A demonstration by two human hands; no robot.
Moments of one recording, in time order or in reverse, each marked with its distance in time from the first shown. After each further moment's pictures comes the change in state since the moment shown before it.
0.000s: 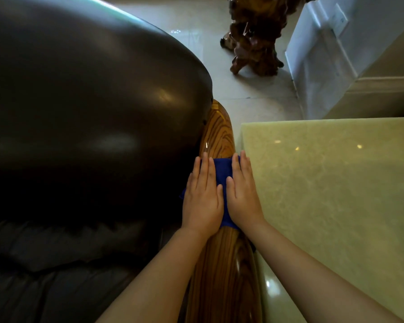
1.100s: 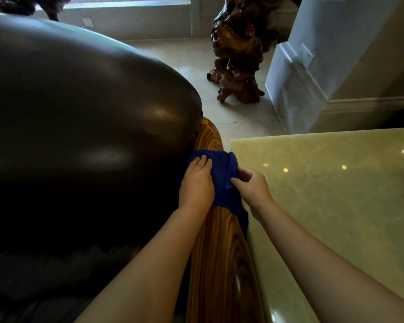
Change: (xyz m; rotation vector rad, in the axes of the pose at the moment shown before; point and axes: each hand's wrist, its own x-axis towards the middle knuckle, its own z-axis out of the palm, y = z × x) left_hand 0.041 0.008 -0.019 0.016 -0.018 -0.012; right_hand 0.018 0.008 -0.035 0.501 0.047 0.454
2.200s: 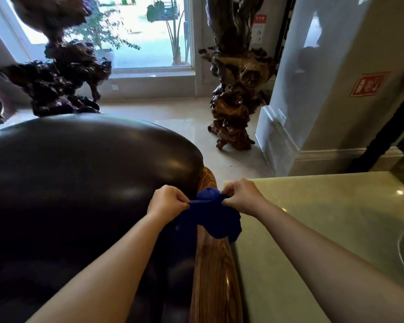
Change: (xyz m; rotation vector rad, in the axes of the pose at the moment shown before) left_hand -0.113 0.045 -0.208 -0.172 -0.038 -0.155; right_hand -0.158 -0.171 -0.066 -0.683 -0.246 -0.367
